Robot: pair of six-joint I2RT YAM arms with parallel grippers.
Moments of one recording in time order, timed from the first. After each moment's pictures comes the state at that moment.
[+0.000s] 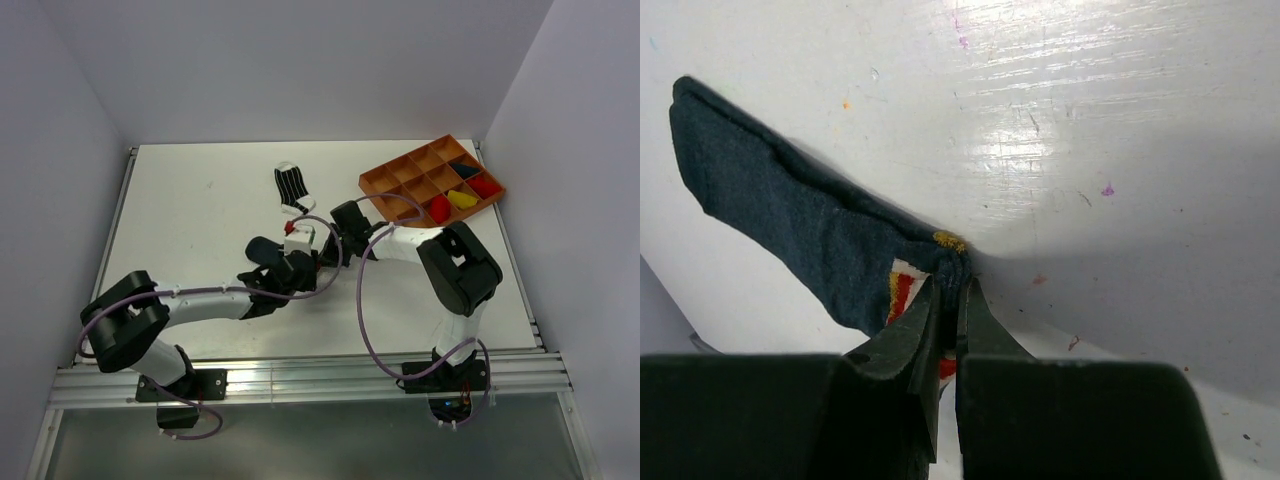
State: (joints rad) left arm -1.00 1.49 0.74 0.12 -0.47 -0.58; right arm 0.60 1.83 0.99 -0.12 -0.17 0.98
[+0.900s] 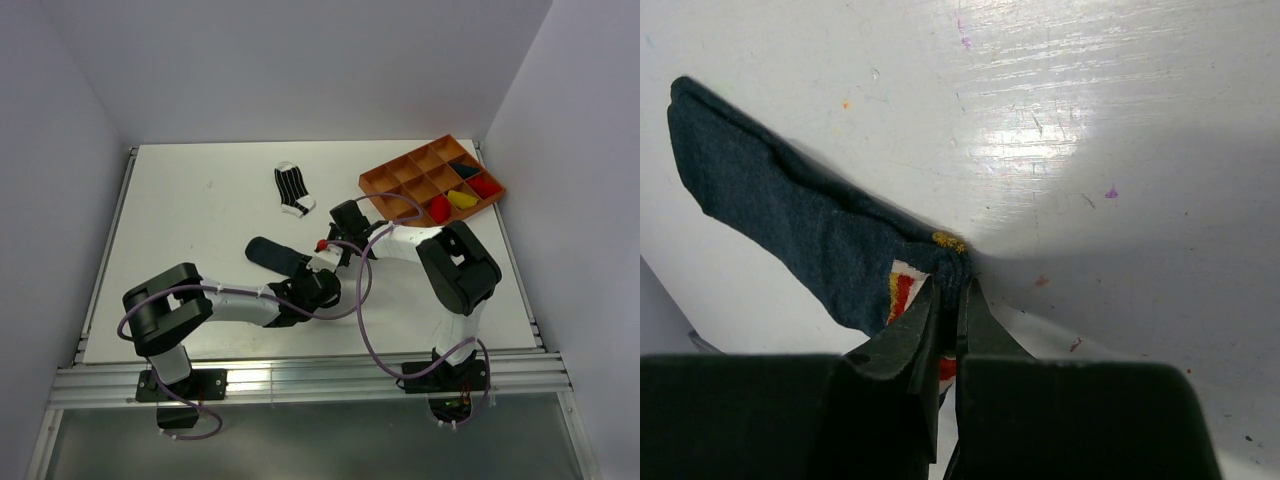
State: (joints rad) left arm -1.15 1.72 0.81 0.15 -0.71 -0.36; right arm 0.60 1.84 1.01 -0.13 -0.18 0.97
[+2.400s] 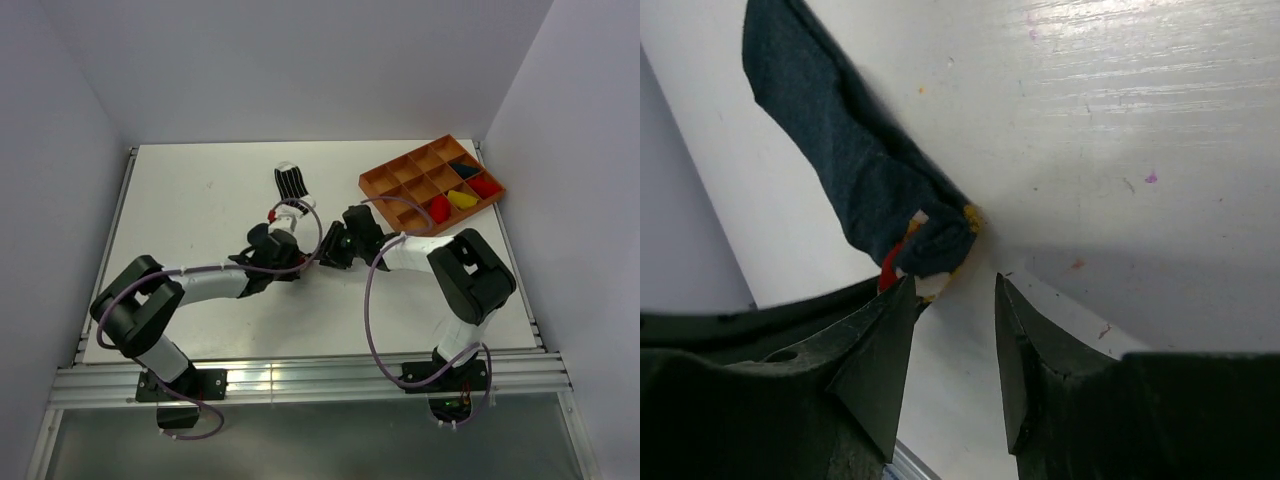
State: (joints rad) left arm -0.83 1.62 0.77 0.07 -0.28 -0.59; right arm 0.57 1.75 0.86 0.11 -0.25 1.00
